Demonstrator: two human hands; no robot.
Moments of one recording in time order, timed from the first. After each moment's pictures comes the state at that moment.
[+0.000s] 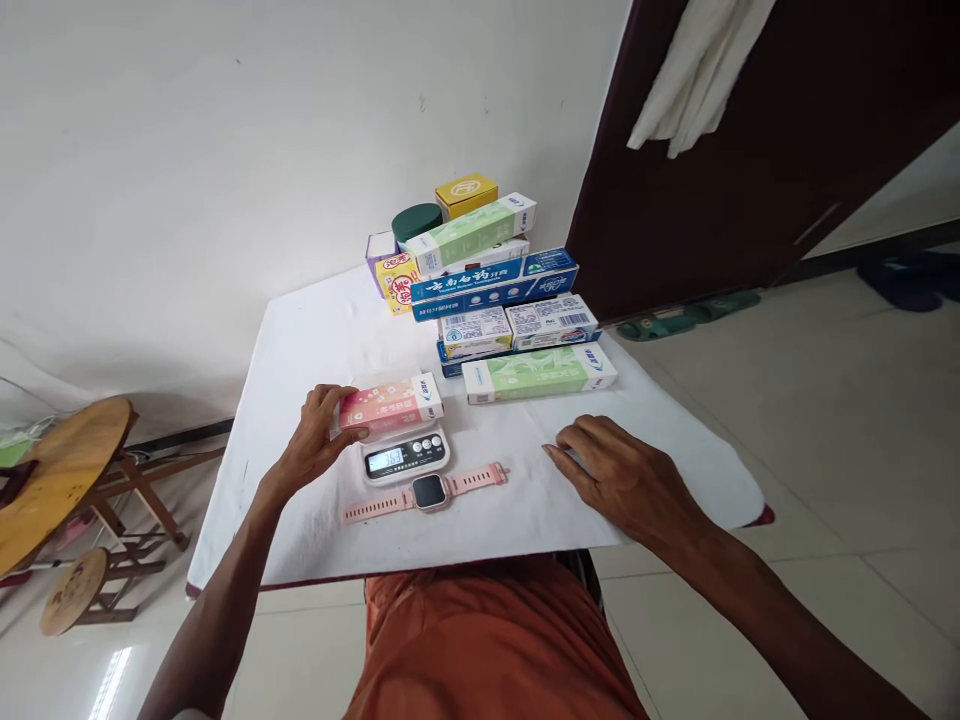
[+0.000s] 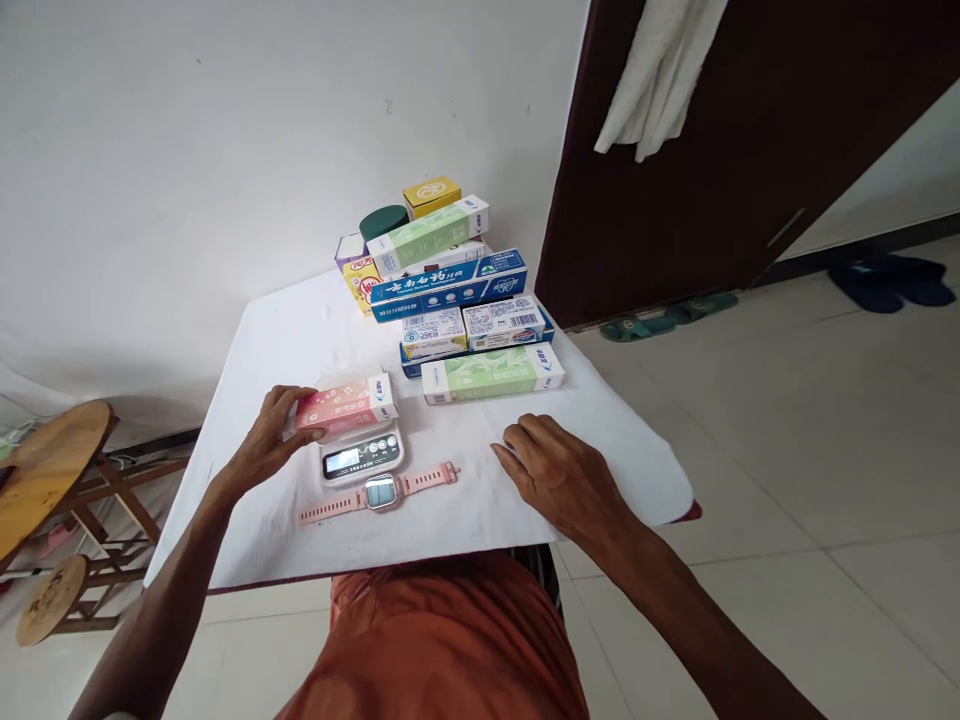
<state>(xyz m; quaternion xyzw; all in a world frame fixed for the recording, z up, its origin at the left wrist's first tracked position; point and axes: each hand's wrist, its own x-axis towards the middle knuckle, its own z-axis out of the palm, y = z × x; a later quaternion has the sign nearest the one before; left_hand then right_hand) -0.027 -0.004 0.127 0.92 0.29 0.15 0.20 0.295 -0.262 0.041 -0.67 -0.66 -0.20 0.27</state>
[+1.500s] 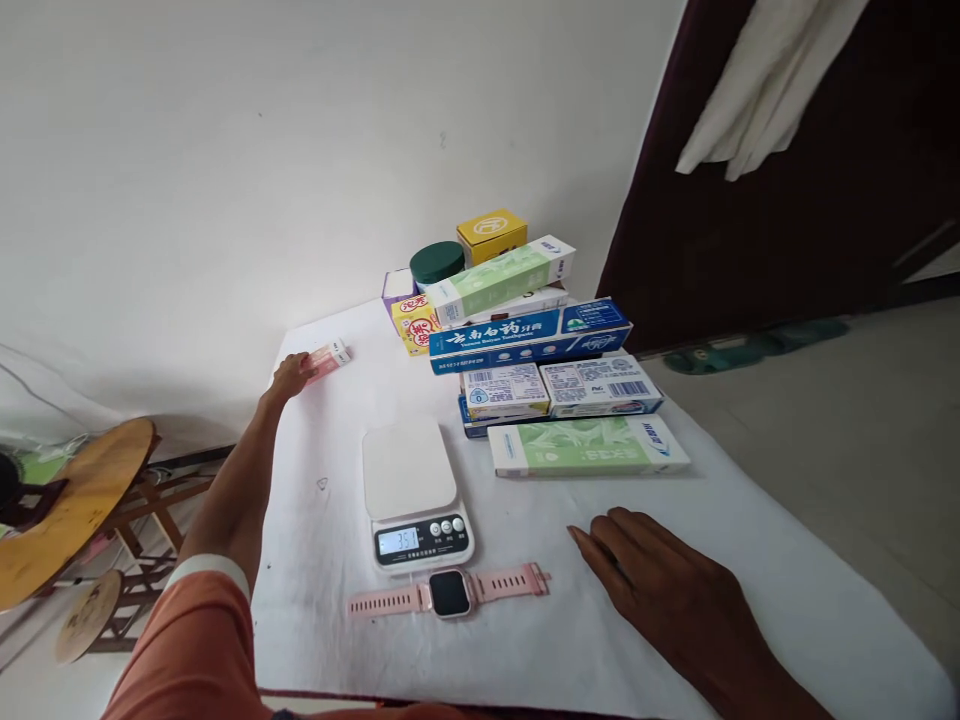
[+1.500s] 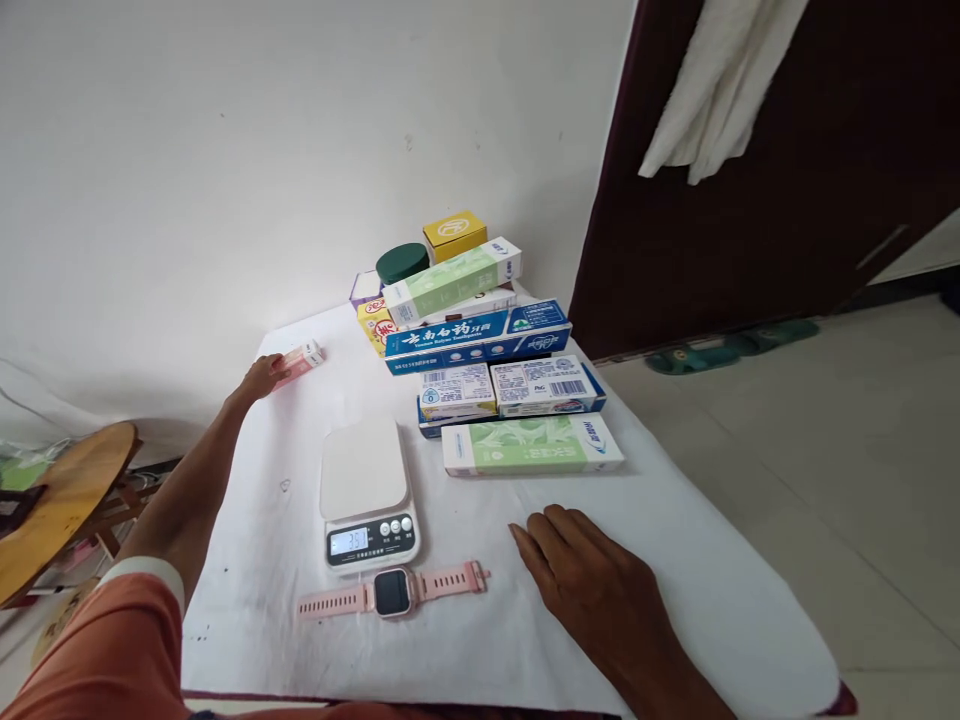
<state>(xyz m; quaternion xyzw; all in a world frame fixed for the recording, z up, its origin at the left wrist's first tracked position) 0.016 0.240 0.139 0.79 0.60 0.06 0.09 0.292 -0.237 0.033 -0.67 -0.62 -0.25 0.32</state>
